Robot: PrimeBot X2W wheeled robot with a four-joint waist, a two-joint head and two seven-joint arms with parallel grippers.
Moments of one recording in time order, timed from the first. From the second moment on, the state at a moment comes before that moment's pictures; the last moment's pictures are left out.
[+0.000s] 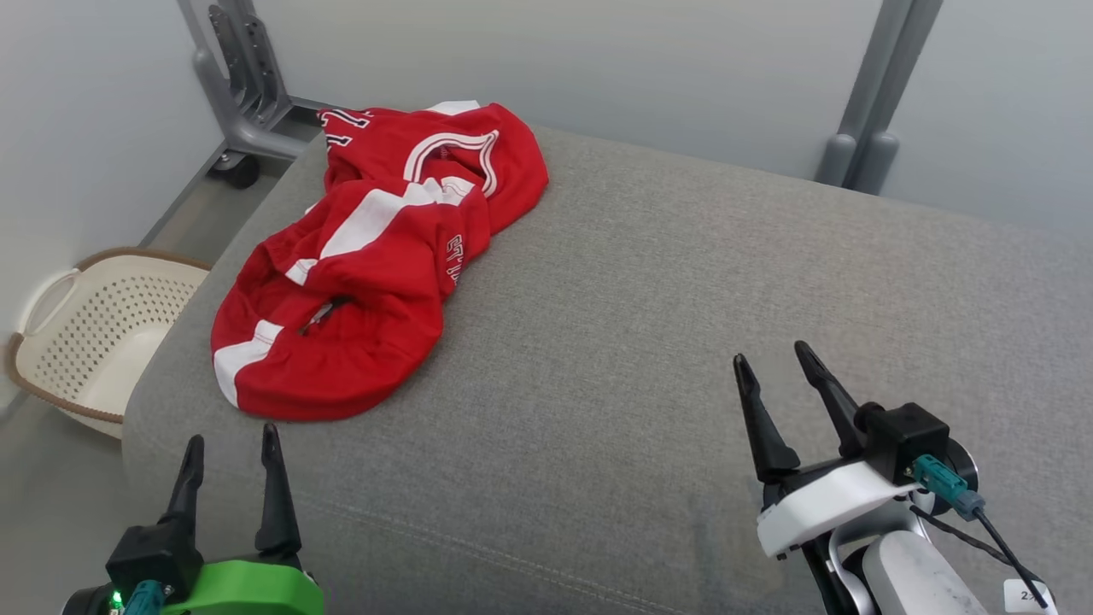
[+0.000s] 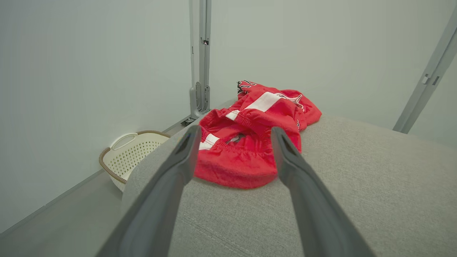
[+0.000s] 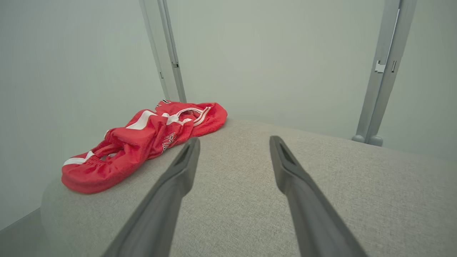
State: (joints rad) left arm 0.11 0.04 -0.09 0.05 -0.26 0.12 -0.25; right arm -0.02 -0.05 0.26 0.16 0.17 0.01 -0.25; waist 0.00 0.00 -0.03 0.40
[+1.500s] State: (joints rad) left arm -0.55 0.02 0.20 0.60 -0.61 0.12 -0.04; right arm -0.26 -0.12 0.26 0.06 0.07 0.03 -0.25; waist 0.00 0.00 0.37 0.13
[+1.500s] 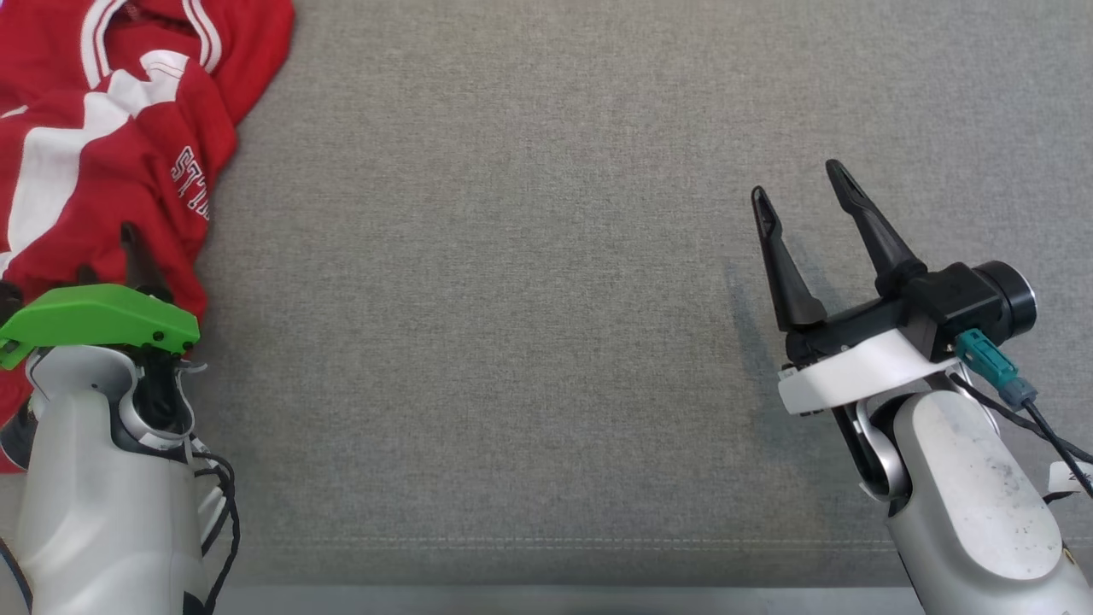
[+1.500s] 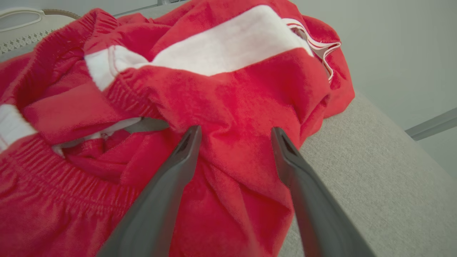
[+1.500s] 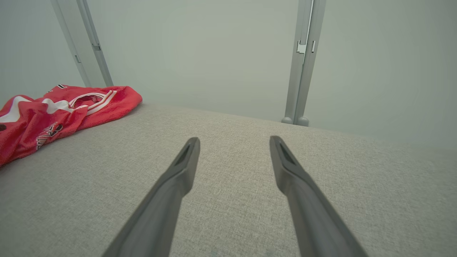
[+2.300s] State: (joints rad) left arm -0.72 0.09 0.34 0.94 -0.43 0.12 -0.12; right arm -0.28 -0.13 0.25 0.07 0.07 0.03 -0.25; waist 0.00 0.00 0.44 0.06
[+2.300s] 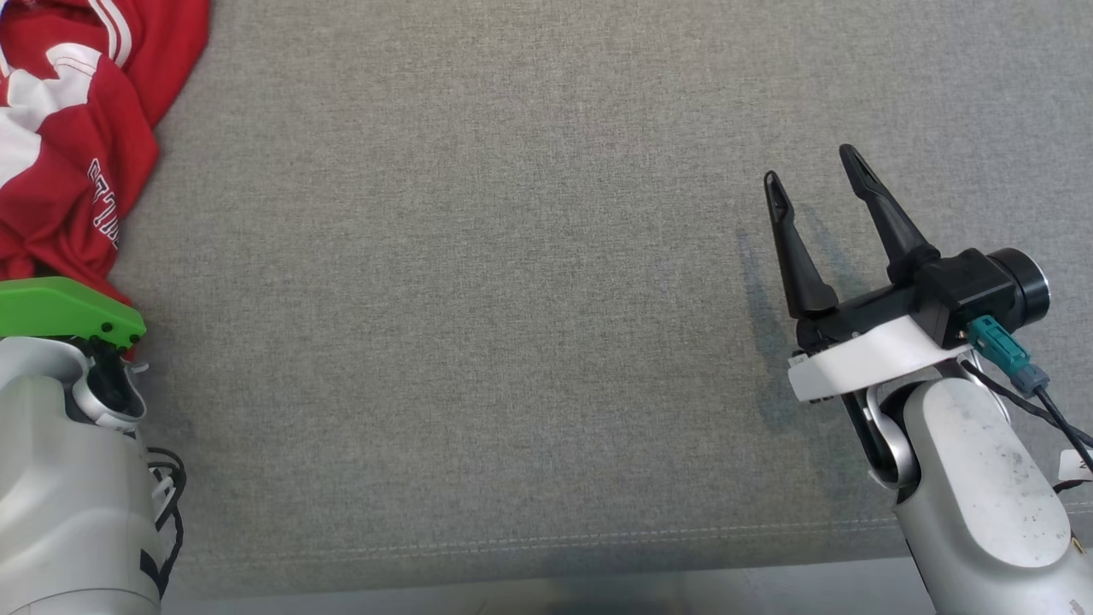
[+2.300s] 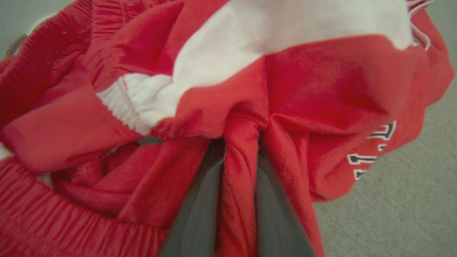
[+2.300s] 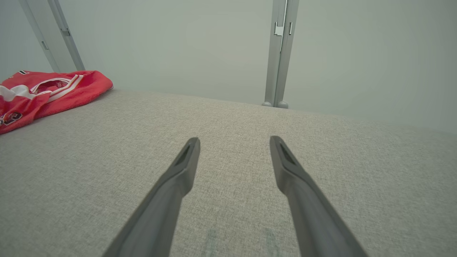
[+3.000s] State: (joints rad) left arm -0.69 0.07 0.22 0.83 -0.35 0.03 -0.25; right arm -0.25 -0.09 0.23 0.12 0.11 0.02 -0.25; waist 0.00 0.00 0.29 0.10
